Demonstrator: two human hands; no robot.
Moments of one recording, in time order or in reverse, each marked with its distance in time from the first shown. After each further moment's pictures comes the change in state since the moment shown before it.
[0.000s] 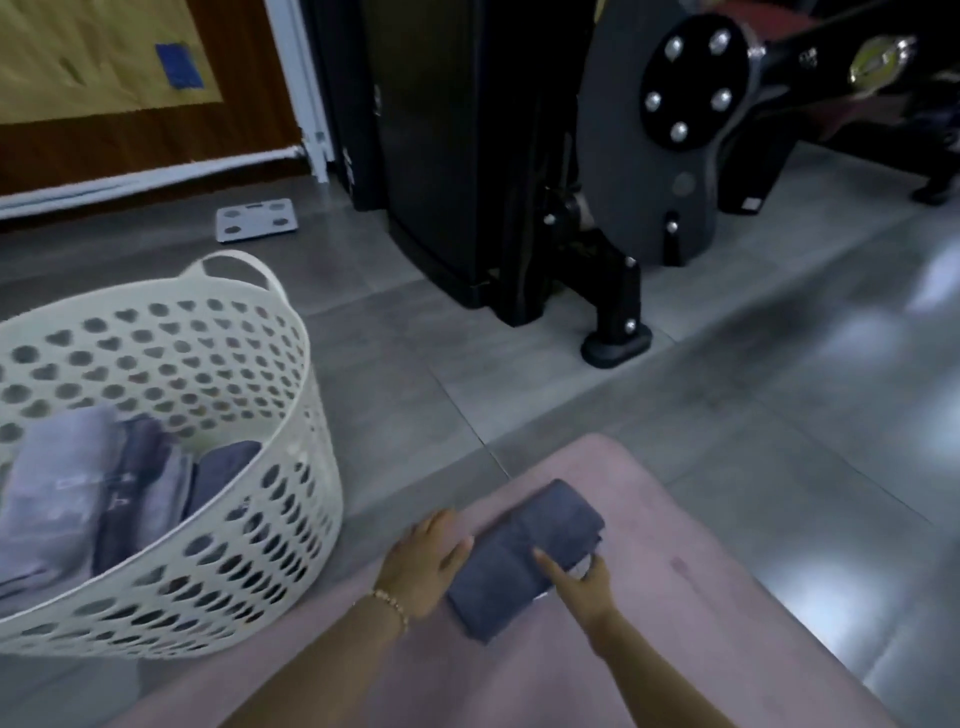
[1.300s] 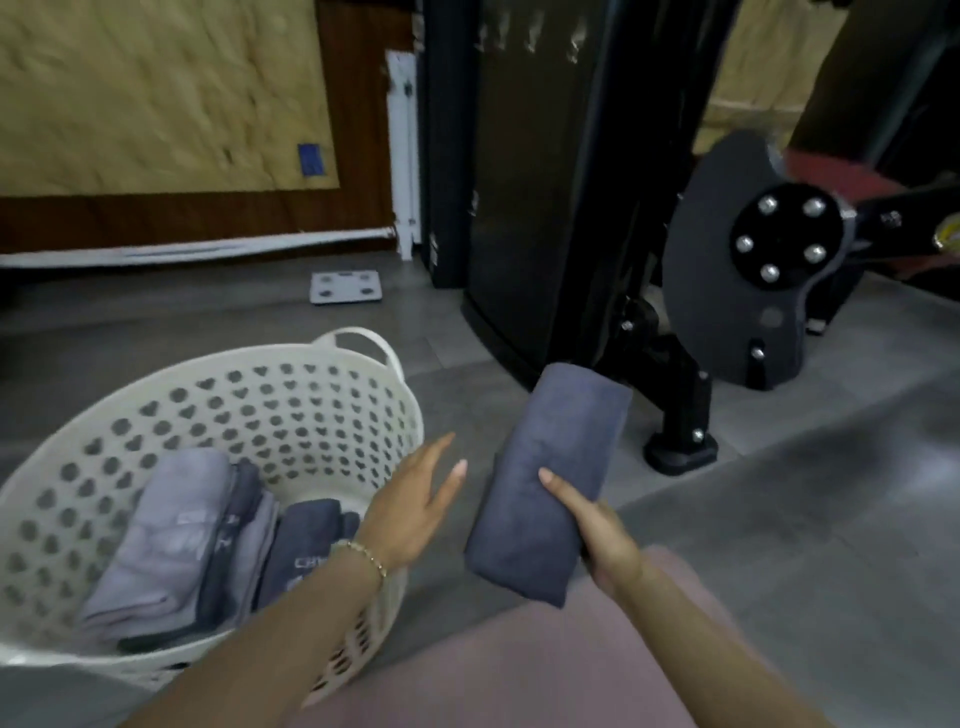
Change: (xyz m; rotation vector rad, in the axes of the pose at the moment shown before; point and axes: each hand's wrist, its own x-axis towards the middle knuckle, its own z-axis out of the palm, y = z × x) left_hand -0.017 -0.011 -0.191 -0.143 0.483 0.141; right_hand -0.082 -0.212 0.087 0.257 -0.503 -0.227
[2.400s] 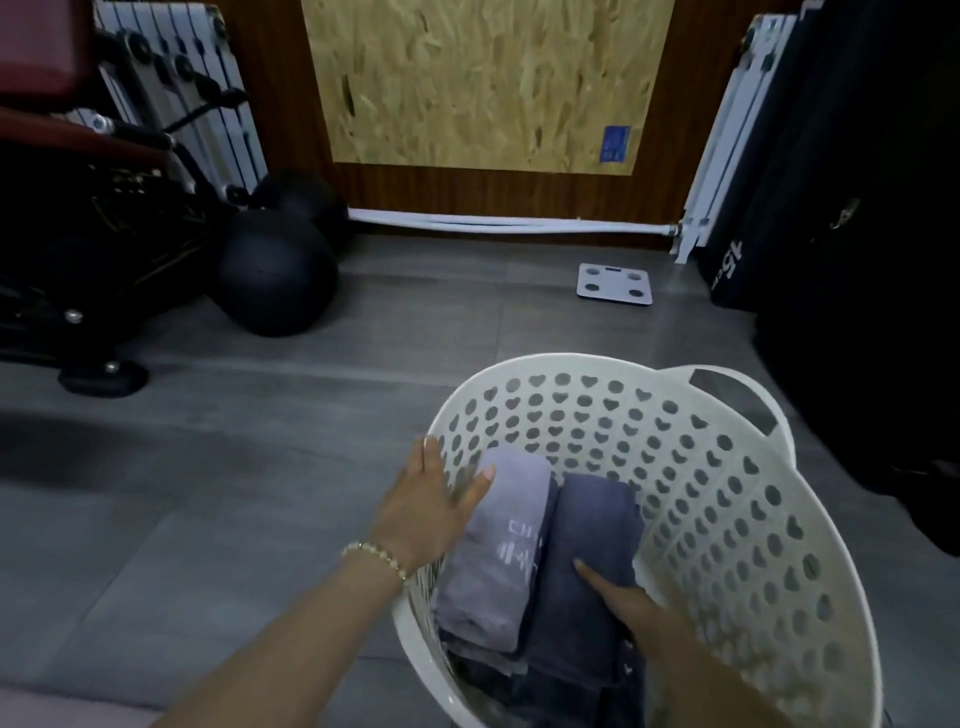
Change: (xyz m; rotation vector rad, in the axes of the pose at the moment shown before) left_hand -0.063 -0.252 -0.211 0.133 0.120 -0.667; right_hand 0.187 0.228 0.257 -0.550 -0.186 0.424
